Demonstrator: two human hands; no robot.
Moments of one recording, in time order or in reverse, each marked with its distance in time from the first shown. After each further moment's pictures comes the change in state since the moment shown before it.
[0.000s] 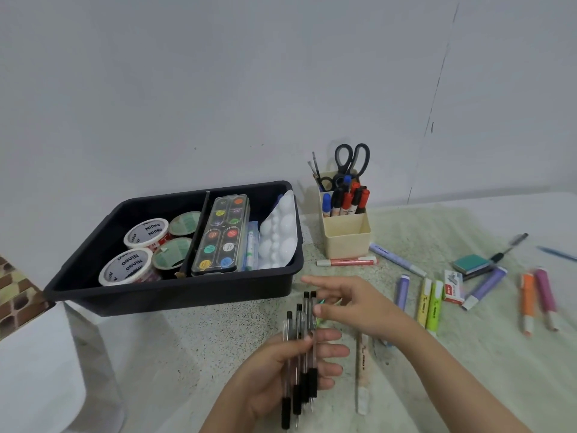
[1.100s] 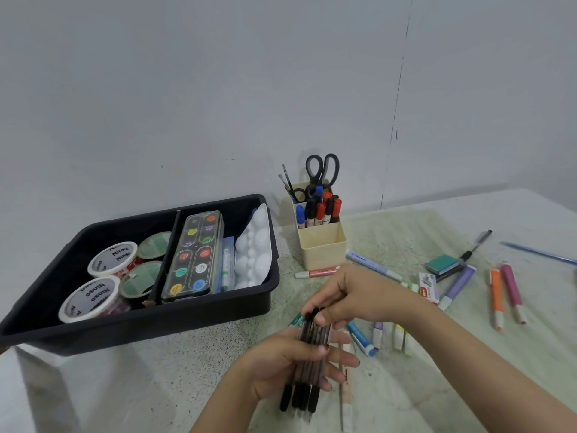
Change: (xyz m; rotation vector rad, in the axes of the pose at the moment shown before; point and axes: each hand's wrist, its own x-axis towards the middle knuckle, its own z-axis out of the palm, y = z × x) left_hand 0.044 0.028 0.019 0.280 -0.307 -0.085; right_hand -0.003 -0.026 -0.052 0.021 -0.219 0.096
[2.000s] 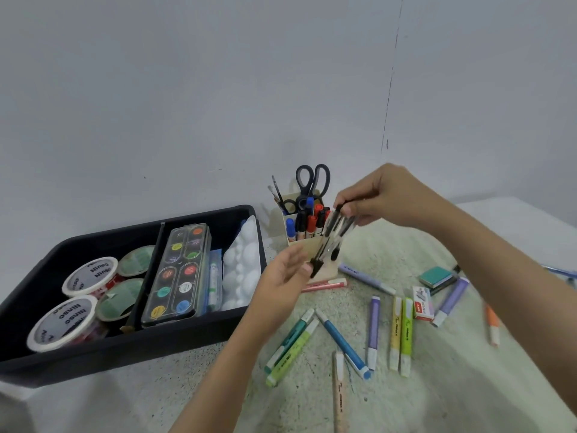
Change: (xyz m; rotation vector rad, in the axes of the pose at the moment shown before) left_hand 0.048 0.068 -0.006 0.459 0.595 0.503; right_hand 0.003 -0.059 -0.108 -0.157 0.548 -0.118
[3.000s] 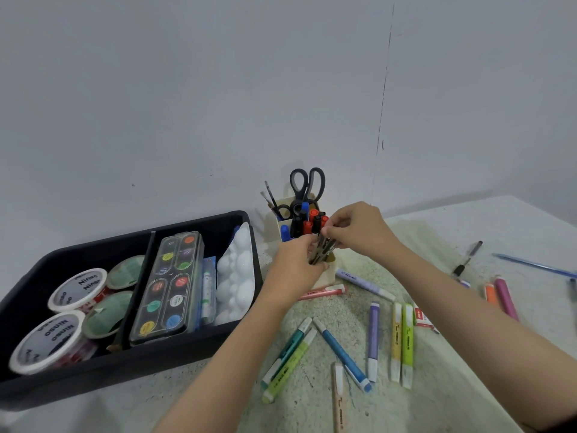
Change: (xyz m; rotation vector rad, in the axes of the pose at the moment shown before) left_hand 0.064 0.003 0.021 0.525 0.005 0.101; right_hand 0.036 0.063 0.051 -0.132 0.234 0.133
